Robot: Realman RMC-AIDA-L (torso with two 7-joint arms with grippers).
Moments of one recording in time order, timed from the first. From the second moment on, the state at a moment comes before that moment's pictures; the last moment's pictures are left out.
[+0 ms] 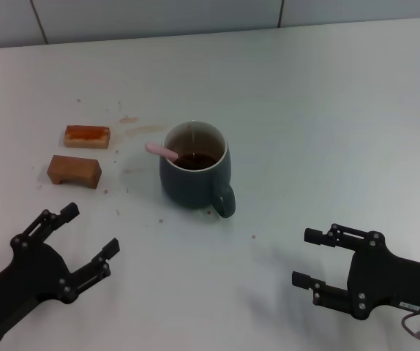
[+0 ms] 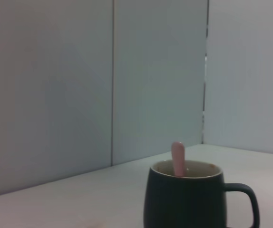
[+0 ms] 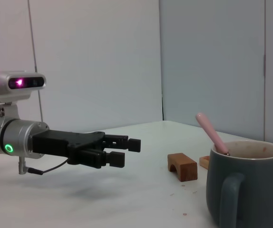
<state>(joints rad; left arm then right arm) -0.17 -2.07 0.89 0.12 1.37 1.55 -0.42 0.34 2.08 -0.34 -0.24 -2.22 -1.66 0.58</state>
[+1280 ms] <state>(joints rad) -0.17 -2.07 0.90 0.11 1.37 1.57 -0.42 0.33 2.08 -0.34 -0.24 -2.22 -1.66 0.58</state>
